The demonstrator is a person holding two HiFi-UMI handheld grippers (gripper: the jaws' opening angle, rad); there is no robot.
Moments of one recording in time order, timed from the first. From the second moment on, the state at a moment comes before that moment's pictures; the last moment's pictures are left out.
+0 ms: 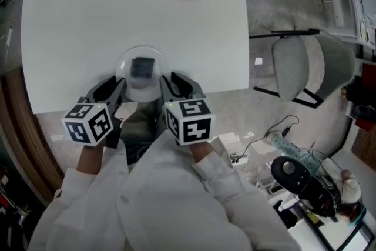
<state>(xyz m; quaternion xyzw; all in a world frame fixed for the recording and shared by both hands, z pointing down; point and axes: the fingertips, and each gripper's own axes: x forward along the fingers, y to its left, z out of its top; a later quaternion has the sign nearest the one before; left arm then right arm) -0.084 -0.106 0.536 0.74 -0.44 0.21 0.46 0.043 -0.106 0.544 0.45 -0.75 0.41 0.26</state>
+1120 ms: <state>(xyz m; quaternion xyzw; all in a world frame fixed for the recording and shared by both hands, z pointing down) -0.081 -0.143 0.498 0.76 -0.47 0.20 0.40 0.046 -0.148 0.504 0.44 -0.78 0.37 0.23</state>
